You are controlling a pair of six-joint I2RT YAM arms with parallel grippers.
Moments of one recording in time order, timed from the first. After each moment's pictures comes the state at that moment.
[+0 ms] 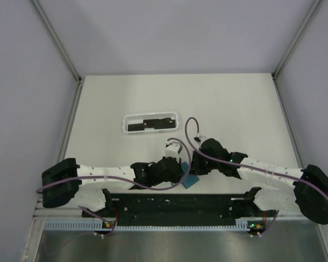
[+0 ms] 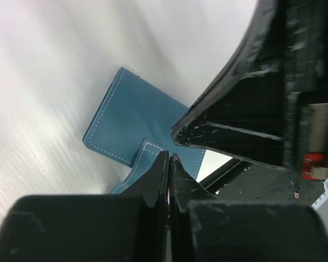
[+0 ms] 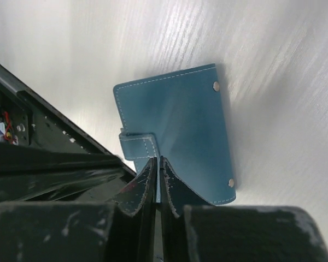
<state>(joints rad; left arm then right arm) -1.26 1.31 0.65 -0.02 -0.31 -0.81 0.86 1.19 0.52 -0.16 -0.20 0.73</state>
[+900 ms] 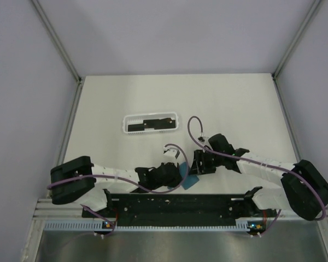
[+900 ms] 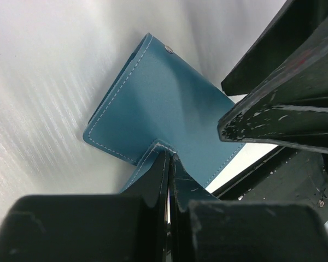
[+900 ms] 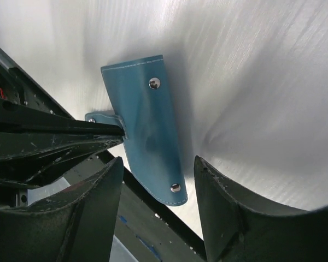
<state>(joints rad) -1.26 1.44 0.54 0.16 -0.29 -0.90 0.65 1.22 0.49 -0.18 -0.43 0.58</state>
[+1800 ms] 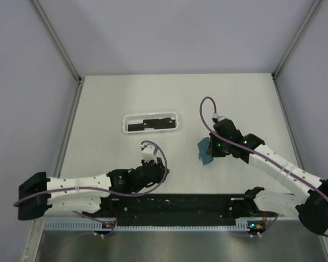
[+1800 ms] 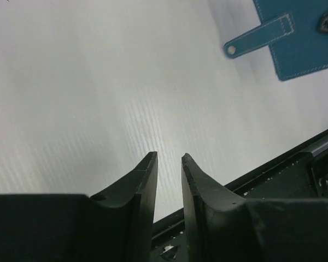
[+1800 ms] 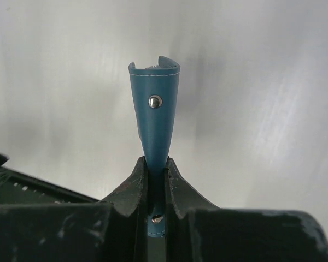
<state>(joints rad) -1.26 1.02 0.43 -0.06 -0.47 -0.92 0.64 1.07 0.75 -0.59 -0.03 0.55</state>
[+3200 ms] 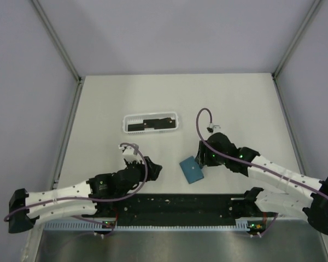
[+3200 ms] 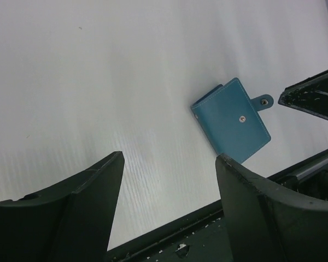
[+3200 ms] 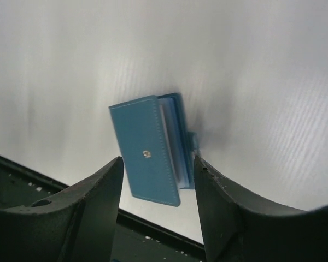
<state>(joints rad) -1.22 0.60 0.32 -0.26 -0.60 -0.99 0.82 1.02 0.64 -0.42 0.10 0.69</state>
